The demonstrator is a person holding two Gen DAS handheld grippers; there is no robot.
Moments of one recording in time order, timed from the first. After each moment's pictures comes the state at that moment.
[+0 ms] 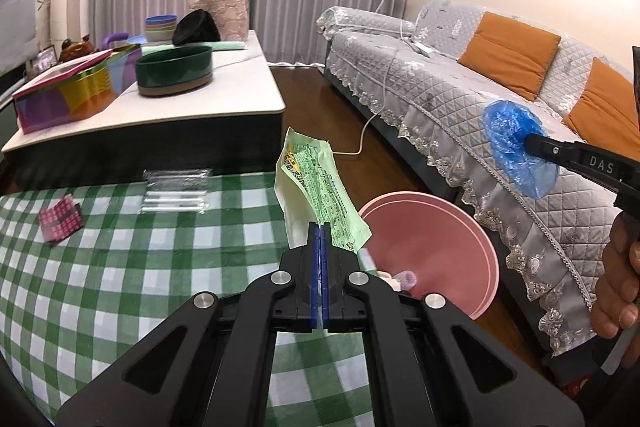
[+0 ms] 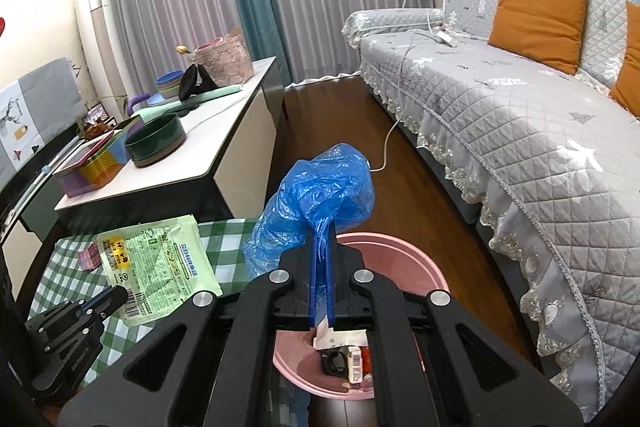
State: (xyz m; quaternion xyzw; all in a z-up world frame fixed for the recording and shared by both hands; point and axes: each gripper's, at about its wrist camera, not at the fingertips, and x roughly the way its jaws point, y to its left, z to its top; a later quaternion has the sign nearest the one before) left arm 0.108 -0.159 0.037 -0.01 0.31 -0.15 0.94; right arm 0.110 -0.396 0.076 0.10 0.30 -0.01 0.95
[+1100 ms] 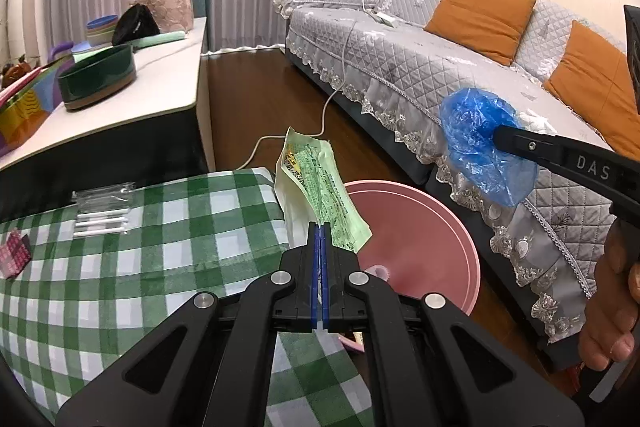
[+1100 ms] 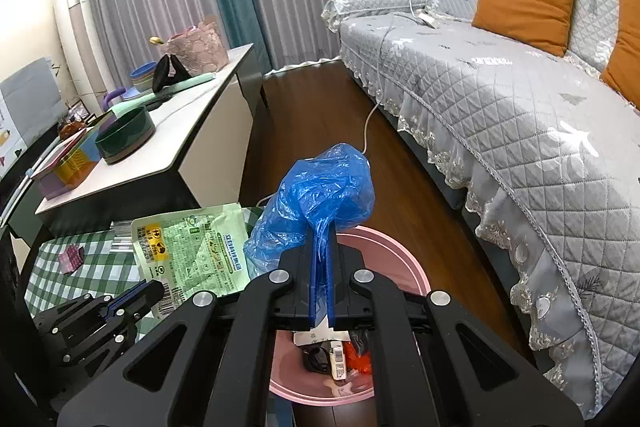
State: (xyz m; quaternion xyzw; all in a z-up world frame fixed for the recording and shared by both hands) left arm 0.145 -0.235 0.019 0.02 0.34 -0.20 0.92; right arm 0.133 -0.422 0.053 0.11 0.33 -0.04 0.93
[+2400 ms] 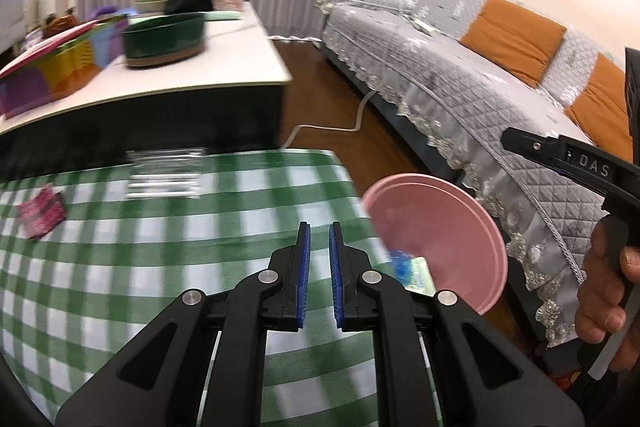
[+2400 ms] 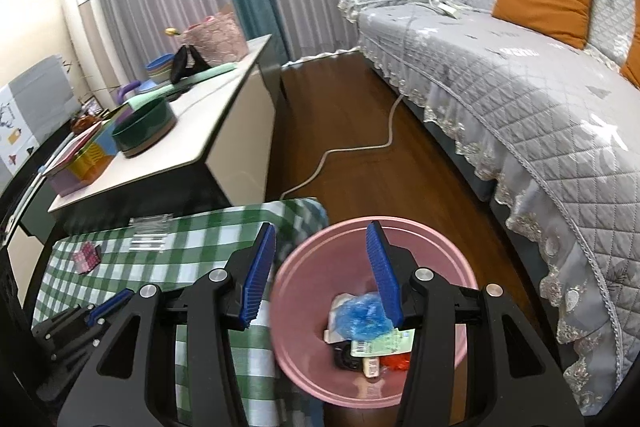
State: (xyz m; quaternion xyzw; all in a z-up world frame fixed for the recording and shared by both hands) left arm 0.139 -0.139 0.021 -0.03 0.36 -0.15 0.92; right arm 0.148 -0.372 0.052 0.12 0.34 0.00 0.93
